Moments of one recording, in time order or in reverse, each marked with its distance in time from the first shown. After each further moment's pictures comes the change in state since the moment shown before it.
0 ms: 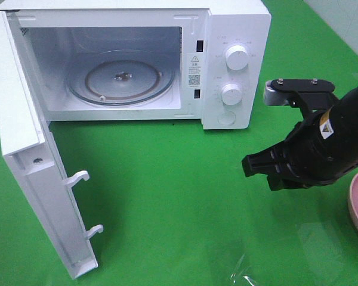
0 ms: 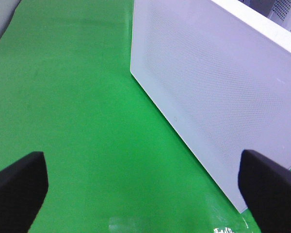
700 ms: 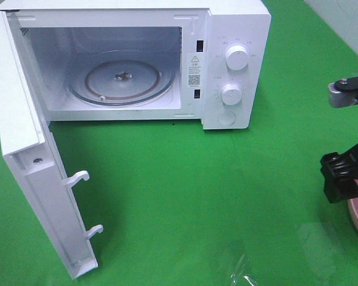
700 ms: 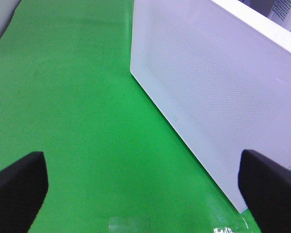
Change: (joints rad) left arm 0.000 0.000 0.000 0.000 0.000 0.000; right arm -0.211 -0.118 0.000 -0.123 0.288 -0.151
